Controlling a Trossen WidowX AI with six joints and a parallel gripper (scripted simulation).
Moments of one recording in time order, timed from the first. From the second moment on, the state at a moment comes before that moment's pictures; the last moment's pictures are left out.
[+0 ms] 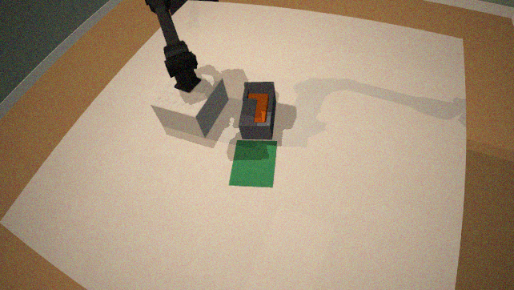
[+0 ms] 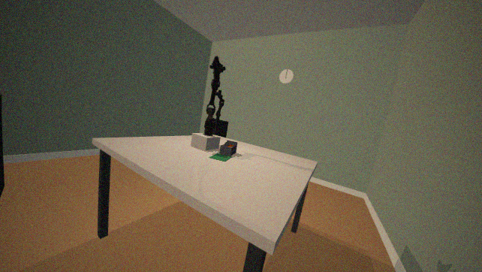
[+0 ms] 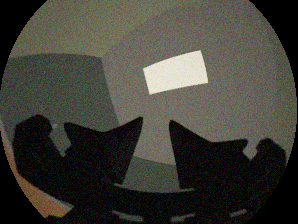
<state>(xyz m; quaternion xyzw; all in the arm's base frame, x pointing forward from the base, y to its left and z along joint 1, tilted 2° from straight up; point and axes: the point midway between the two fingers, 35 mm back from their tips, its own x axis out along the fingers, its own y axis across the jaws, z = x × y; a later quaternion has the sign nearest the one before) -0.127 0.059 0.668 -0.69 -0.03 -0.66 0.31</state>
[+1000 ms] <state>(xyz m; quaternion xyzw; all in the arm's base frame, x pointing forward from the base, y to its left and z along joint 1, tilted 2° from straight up) 0.245 -0.050 0.462 -0.51 0.08 -0.09 0.85</state>
